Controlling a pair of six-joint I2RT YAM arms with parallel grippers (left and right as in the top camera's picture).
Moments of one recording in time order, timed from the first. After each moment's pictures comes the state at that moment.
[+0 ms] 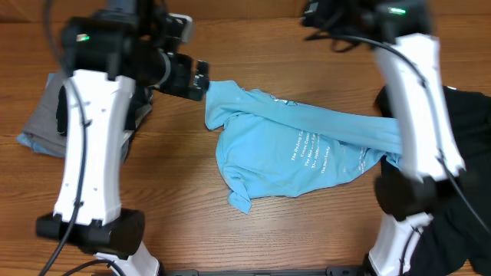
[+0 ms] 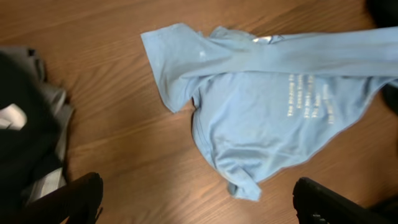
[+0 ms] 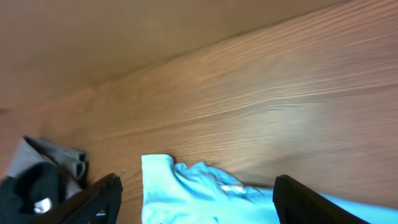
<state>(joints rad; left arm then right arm) -0.18 1.83 2.25 -1.59 0.22 0.05 0.23 2.05 2.49 -1.28 -0.07 0.51</state>
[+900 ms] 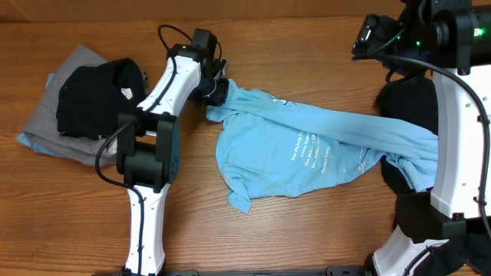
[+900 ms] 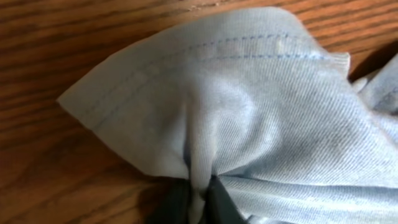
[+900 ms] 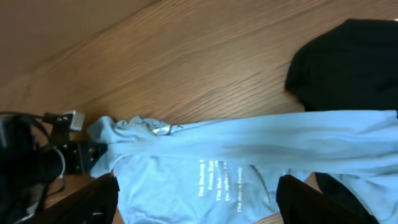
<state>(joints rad) -0.23 2.40 1.98 -0.99 0.17 -0.06 0.11 1.88 2.48 -1.64 0.01 0.49</state>
